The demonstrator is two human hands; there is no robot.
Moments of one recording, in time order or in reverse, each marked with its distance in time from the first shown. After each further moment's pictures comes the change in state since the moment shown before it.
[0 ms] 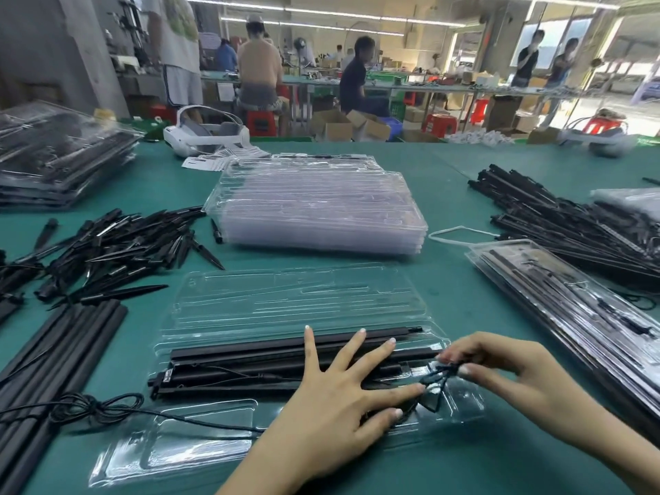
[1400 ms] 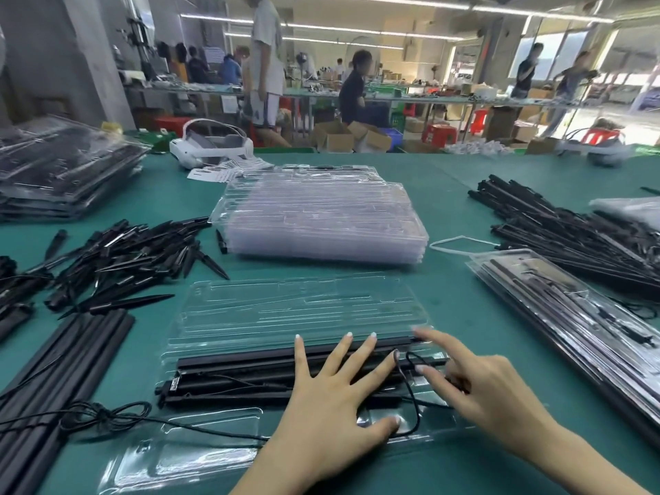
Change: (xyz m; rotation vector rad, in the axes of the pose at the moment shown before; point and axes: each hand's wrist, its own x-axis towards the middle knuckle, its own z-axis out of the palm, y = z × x) left_hand 0.001 -0.004 0.005 0.017 0.061 -0.175; right_hand 0.012 -0.003 0.036 -0.512 0.142 -0.161
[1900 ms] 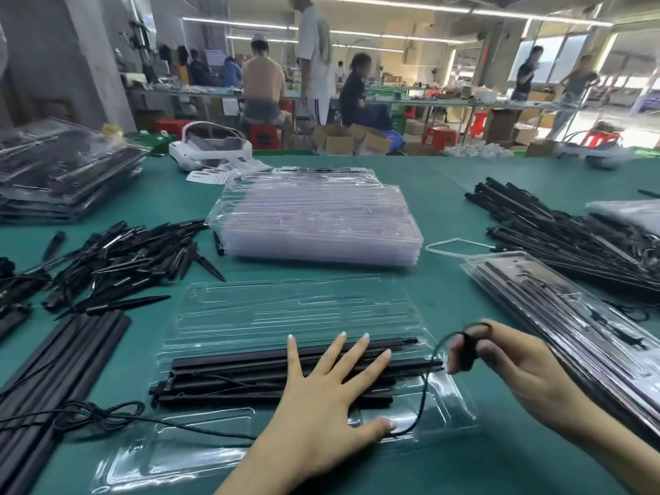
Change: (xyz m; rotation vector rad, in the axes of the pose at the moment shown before) left_hand 0.000 -0.002 -0.002 -0.005 -0.027 0.005; right_hand 0.002 0.027 -0.034 0.674 -0.009 -0.028
